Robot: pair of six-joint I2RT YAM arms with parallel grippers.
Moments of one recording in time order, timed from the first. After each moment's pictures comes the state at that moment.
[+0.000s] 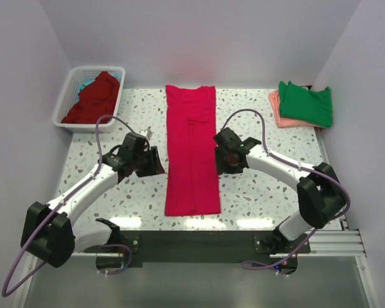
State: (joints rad) left arm -0.43 1.21 0.81 -0.51 0.09 -0.55; right arm 0.66 1.57 1.08 -0.69 0.19 0.57
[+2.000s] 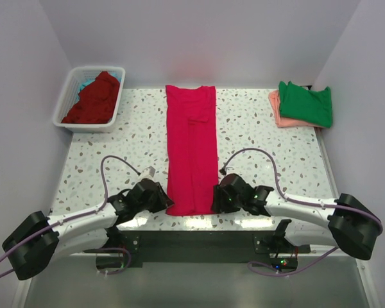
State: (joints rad) left arm -0.82 0.99 0.23 -0.04 -0.04 -1.10; right arm 0.97 1.17 0.47 -0.26 0.06 0.81
